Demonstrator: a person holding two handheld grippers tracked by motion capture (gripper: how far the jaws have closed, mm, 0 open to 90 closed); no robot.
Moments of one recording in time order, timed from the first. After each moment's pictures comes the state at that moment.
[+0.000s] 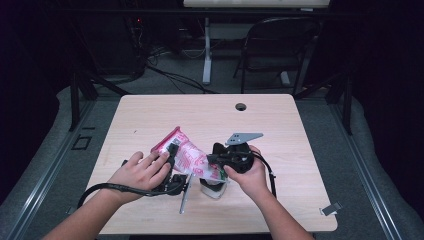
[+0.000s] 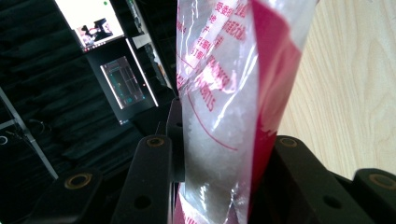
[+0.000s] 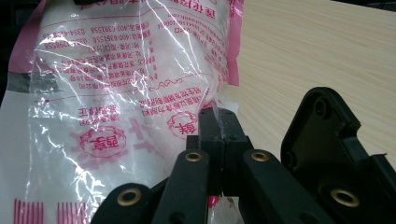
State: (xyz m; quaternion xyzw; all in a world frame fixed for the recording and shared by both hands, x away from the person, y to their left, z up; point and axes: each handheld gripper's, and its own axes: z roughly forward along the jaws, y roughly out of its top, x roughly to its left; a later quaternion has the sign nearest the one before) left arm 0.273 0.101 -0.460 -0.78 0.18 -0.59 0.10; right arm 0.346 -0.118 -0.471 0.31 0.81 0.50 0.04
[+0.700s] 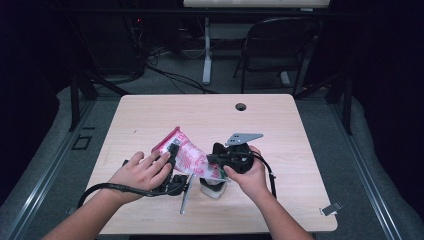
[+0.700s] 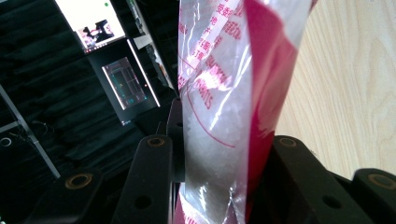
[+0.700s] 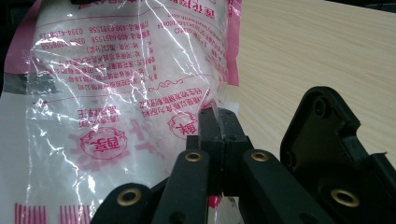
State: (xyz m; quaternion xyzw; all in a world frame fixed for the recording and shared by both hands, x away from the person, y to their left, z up) left arm 0.272 0.099 -0.460 -0.77 0.19 -0.60 0.10; right arm 0.346 -0.117 -0.472 0.31 0.81 0.50 0.05
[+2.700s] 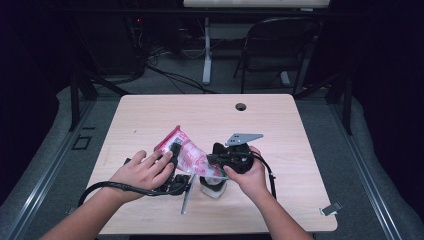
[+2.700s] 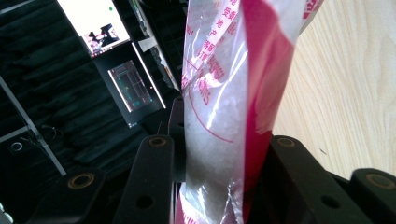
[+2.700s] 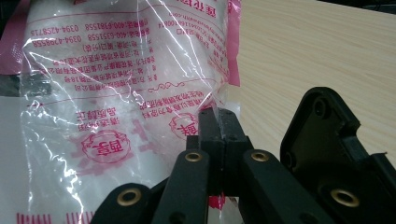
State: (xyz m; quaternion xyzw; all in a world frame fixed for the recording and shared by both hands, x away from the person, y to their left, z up) left arm 0.271 0.095 -0.457 -0.77 0.19 -0.60 0.10; right arm 0.345 -0.117 -0.472 0.32 0.80 0.50 0.05
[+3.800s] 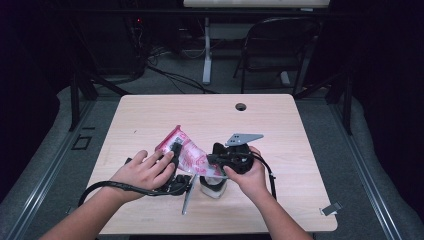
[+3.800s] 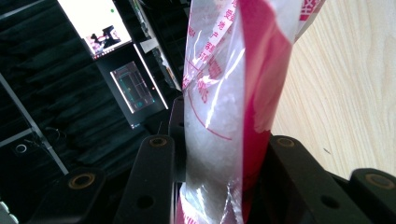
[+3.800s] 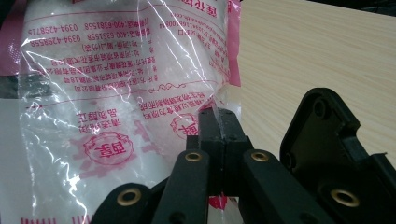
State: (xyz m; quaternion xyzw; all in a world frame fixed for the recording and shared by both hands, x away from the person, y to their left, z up) left arm 0.271 0.093 -0.455 -0.77 0.20 -0.60 0.11; right arm 0.345 -0.117 -0.472 0.31 0.80 0.50 0.05
